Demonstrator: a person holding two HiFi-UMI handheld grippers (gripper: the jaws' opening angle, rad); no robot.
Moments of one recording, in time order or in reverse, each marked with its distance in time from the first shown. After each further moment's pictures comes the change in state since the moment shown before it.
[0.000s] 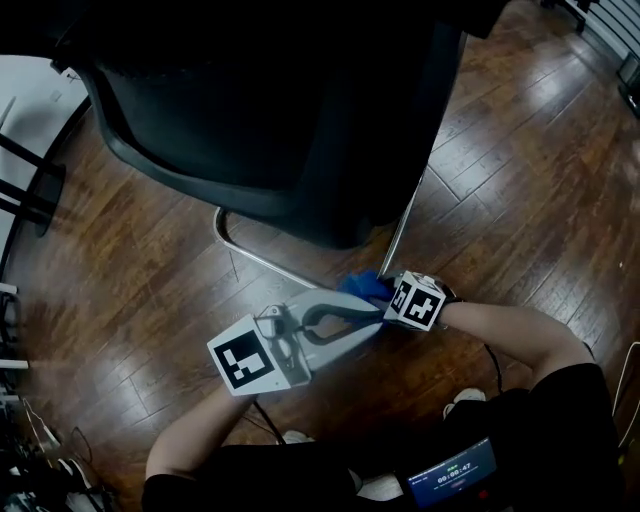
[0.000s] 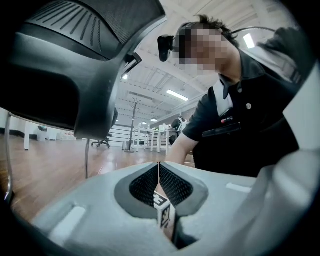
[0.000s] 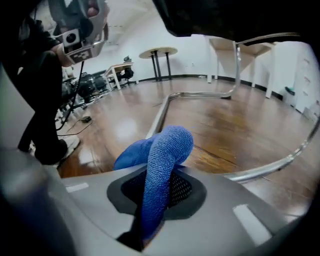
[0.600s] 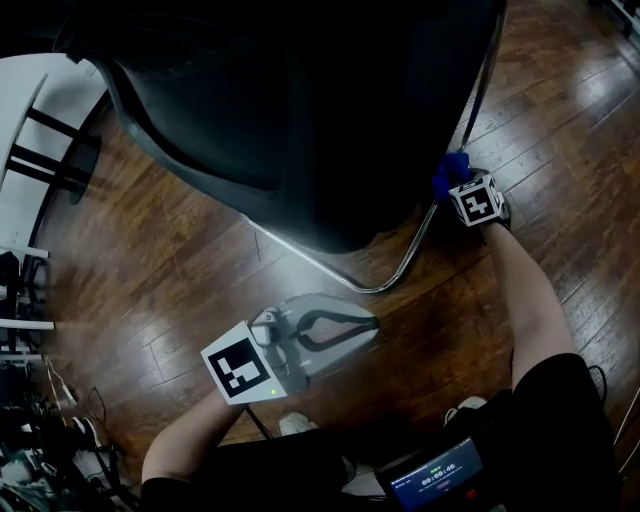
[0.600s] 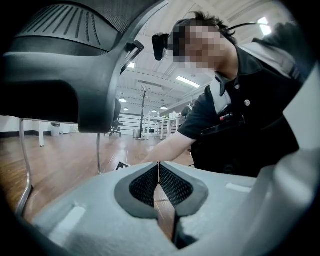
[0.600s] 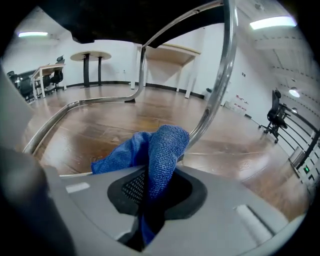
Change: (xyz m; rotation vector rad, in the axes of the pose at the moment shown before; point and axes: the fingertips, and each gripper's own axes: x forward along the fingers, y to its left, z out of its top) left arm 0.000 0.002 -0.007 -0.030 0.161 0.125; right arm -0.088 -0.307 -0.047 0.365 -0.077 -0.677
